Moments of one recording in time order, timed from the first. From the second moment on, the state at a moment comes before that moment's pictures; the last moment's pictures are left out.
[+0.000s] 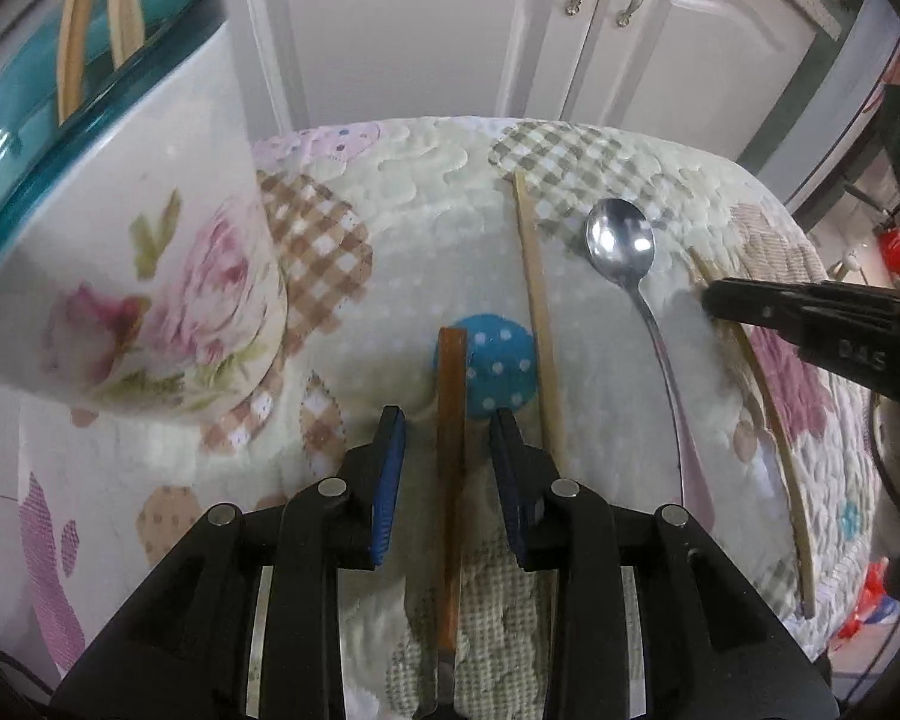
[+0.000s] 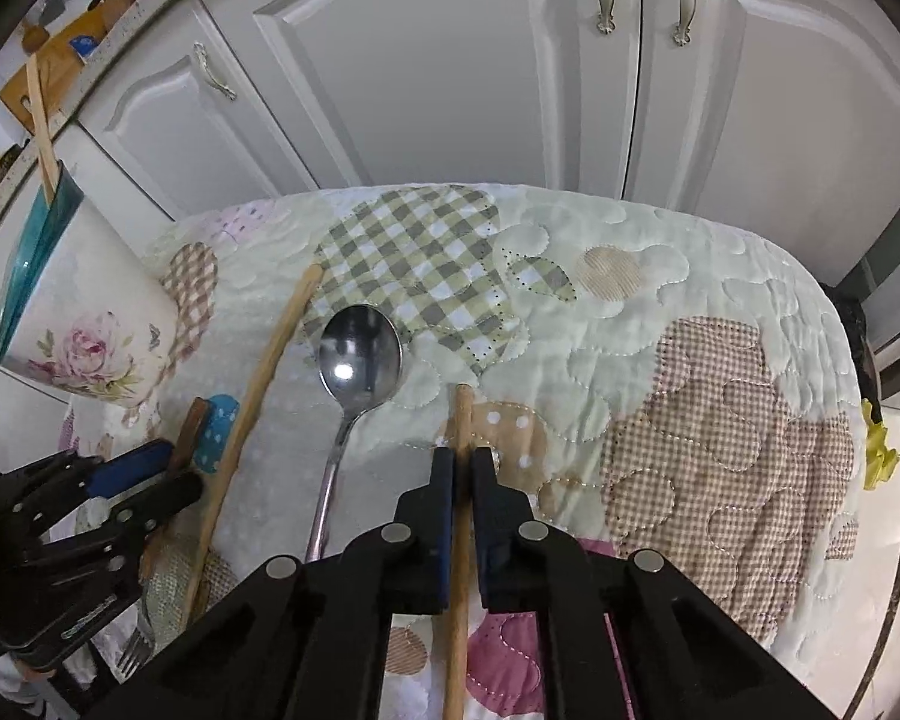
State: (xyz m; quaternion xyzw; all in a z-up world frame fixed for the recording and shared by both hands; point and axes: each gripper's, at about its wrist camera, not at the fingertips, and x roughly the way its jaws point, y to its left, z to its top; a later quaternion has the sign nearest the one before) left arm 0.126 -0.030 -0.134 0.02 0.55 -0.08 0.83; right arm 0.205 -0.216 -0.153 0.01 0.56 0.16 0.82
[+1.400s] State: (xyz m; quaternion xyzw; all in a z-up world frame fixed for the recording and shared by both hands) left arm 0.039 0.095 0.059 -0.11 0.37 -0.14 0.91; right arm 0.115 -0.224 0.063 0.04 0.36 0.25 0.90
